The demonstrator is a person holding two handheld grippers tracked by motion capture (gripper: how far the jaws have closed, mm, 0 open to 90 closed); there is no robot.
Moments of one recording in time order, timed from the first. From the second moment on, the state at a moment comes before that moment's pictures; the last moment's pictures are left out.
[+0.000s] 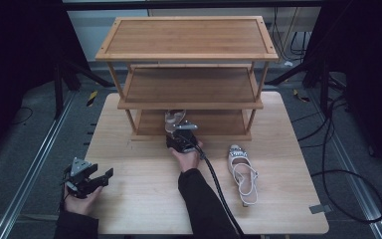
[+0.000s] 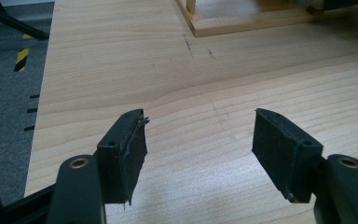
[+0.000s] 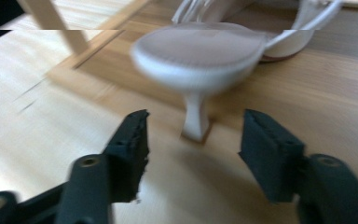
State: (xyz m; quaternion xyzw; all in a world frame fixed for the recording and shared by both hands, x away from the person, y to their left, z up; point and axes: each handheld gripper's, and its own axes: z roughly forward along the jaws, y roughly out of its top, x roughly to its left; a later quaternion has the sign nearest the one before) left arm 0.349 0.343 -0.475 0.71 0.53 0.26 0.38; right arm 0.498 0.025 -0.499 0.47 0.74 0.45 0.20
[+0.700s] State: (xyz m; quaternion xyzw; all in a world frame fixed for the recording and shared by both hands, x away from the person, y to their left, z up) left arm 0.348 0.339 -0.475 0.72 0.53 0.27 0.37; right arm 0.381 -0.103 -0.410 0.43 0.73 0.47 0.25
